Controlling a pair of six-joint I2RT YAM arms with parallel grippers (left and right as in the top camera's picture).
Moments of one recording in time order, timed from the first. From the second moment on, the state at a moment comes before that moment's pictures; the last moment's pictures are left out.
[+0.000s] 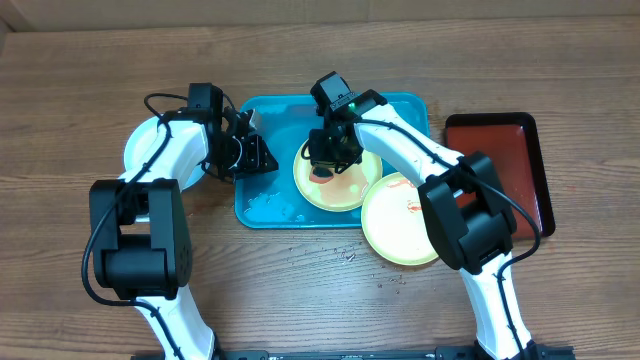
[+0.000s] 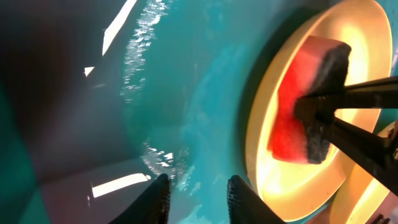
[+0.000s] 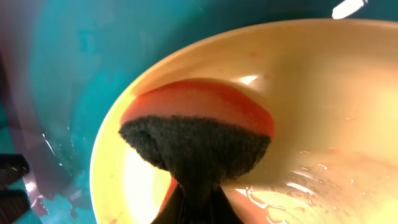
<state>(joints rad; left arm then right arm) -0.02 2.00 1.33 -0.76 0.54 -0.08 0.57 2.31 1.82 -0.83 -0.26 0.52</state>
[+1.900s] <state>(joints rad) -0.02 2.08 1.45 -0.84 0.55 -0.05 0.65 2.32 1.82 -0.69 -0.28 0.56</state>
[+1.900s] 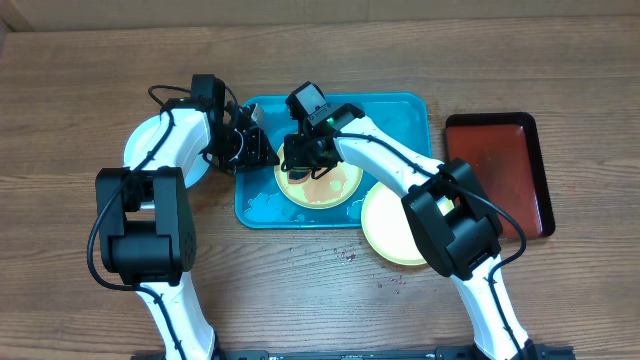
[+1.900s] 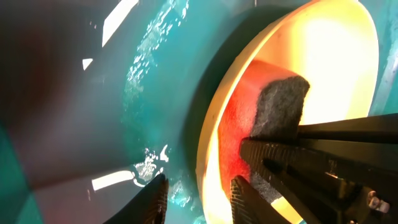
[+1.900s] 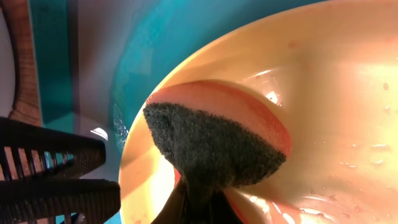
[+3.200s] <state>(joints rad) -0.05 2.08 1.38 -0.71 0.41 -0.13 0.53 2.33 1.91 -0.95 -0.07 0.51</state>
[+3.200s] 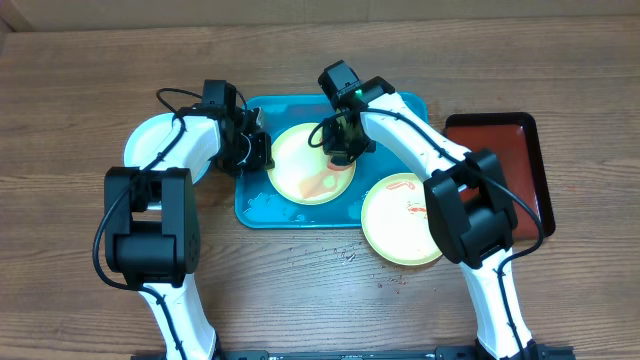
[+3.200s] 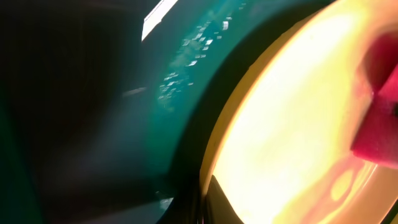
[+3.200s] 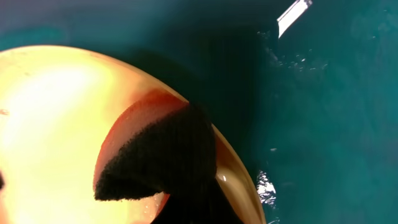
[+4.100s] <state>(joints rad) -0.02 2.09 1.56 -0.88 0.33 -0.14 0.64 2.33 2.06 -1.06 -0.32 0.48</state>
